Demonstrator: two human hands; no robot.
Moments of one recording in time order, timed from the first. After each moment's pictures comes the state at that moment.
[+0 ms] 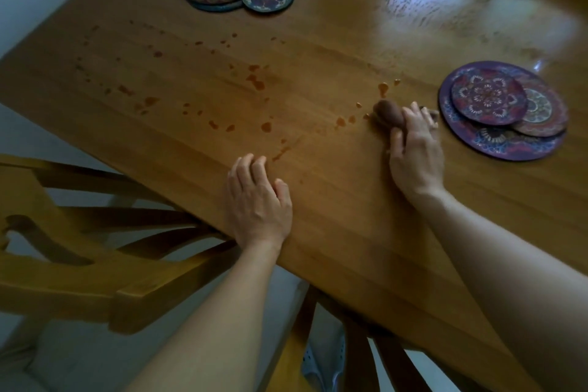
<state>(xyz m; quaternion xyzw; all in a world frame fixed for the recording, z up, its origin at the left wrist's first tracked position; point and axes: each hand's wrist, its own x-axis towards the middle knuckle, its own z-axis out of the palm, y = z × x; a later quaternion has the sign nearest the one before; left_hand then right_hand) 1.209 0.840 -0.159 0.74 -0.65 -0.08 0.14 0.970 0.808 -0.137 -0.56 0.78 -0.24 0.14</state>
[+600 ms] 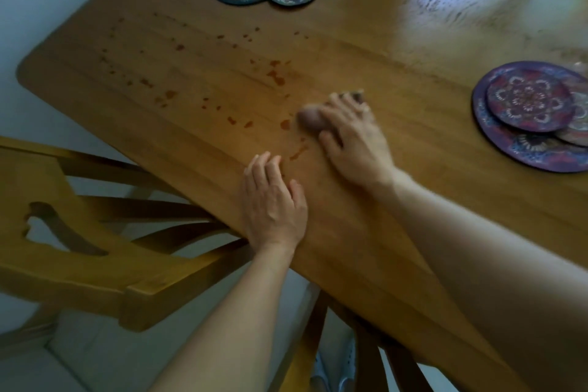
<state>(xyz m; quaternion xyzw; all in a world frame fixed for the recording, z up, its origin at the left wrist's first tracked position) 1.208 0.843 -0.155 0.74 -0.64 -0.10 0.17 1.051 0.765 -0.141 -0.75 0.61 -0.21 0.16</state>
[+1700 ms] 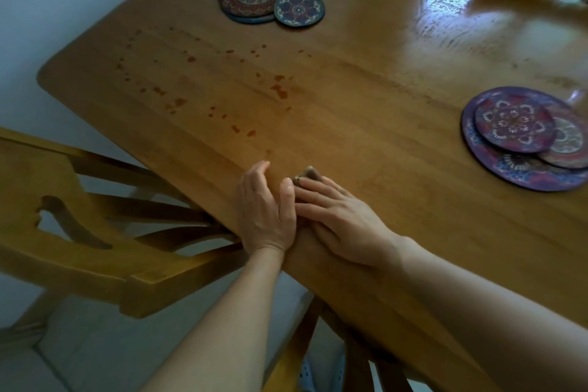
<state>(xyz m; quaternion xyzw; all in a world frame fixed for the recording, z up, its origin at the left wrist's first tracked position) 1.209 0.847 -0.148 0.73 -0.58 -0.16 0.33 1.047 0.847 -0.140 -0.89 0.37 -0.14 0.23</state>
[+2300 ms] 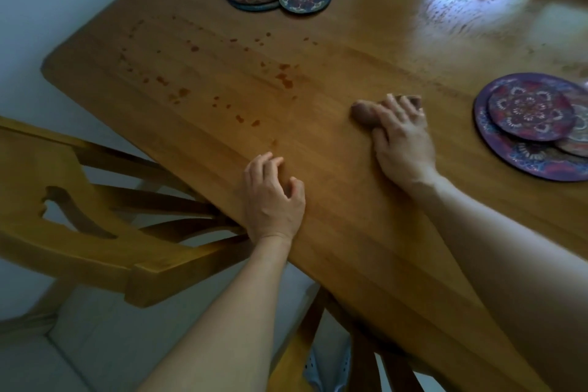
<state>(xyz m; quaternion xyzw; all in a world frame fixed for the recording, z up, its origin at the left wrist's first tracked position) 1.210 0.844 -0.155 0.76 -0.60 -0.13 0.24 0.995 0.772 -0.141 -0.68 0.70 -0.18 0.14</state>
